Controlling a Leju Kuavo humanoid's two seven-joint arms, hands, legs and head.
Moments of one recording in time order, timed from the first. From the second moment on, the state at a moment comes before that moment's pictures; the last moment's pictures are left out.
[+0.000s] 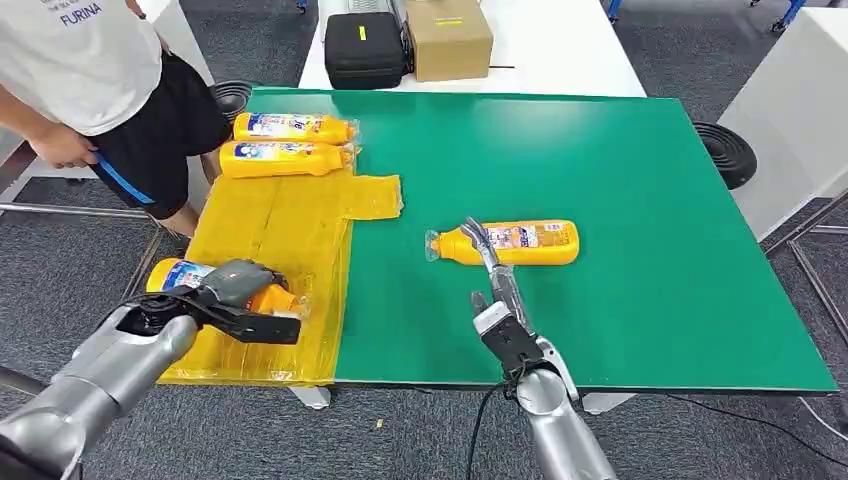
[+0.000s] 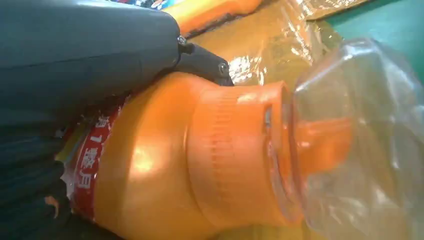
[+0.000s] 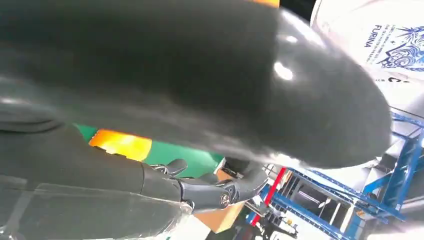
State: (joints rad) left arm -0.69 0.29 -0.79 -0.77 -0.88 -0.17 -0.28; right arm -0.20 0.16 0.20 -1.24 0.43 -0.01 -0.64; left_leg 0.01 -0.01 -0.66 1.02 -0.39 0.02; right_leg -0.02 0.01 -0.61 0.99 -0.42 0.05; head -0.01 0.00
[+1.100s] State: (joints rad) left arm -0.85 0.15 -0.92 -0.51 -0.86 -0.29 -0.37; right arm -0.19 0.16 0.17 -1.24 0.44 -0.03 -0.64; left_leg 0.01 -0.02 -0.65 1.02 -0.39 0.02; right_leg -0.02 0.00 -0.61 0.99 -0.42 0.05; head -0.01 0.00
